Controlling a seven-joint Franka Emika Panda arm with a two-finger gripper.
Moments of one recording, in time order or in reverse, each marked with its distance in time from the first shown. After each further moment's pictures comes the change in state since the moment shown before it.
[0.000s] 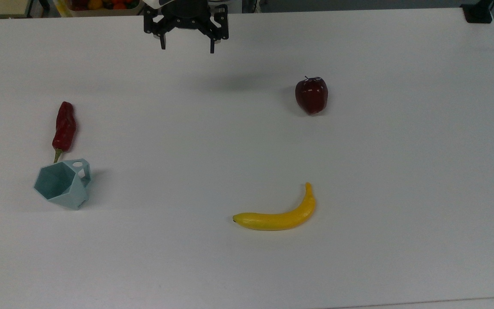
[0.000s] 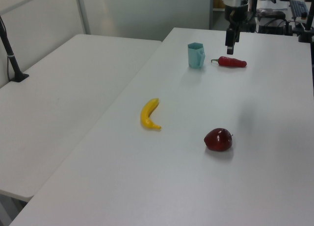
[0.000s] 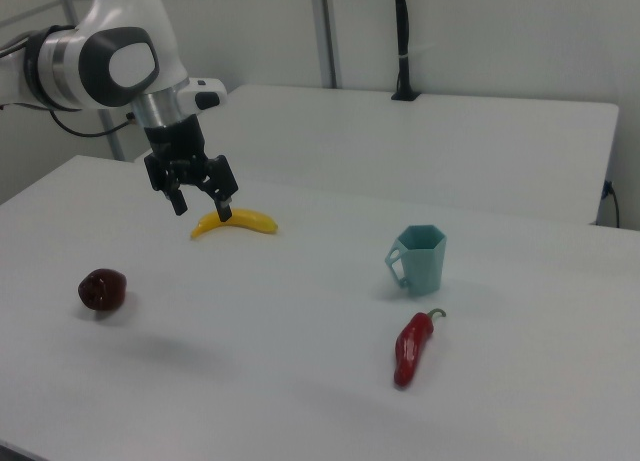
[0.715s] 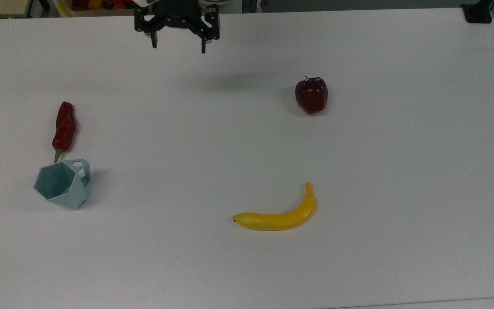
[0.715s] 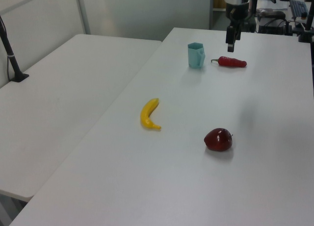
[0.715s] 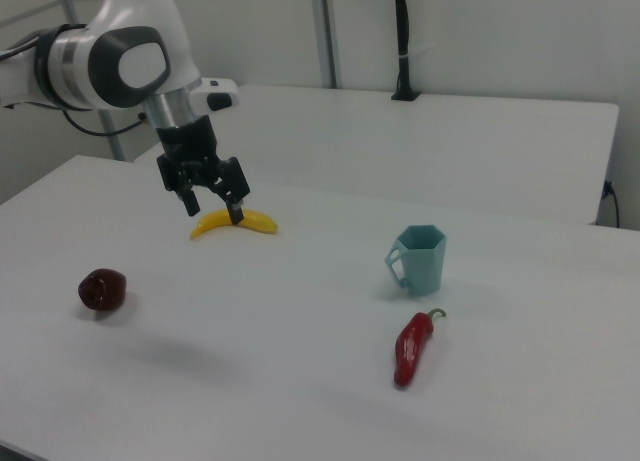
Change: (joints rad) arm -0.040 0.001 -0.001 0.005 0.000 0.000 0.004
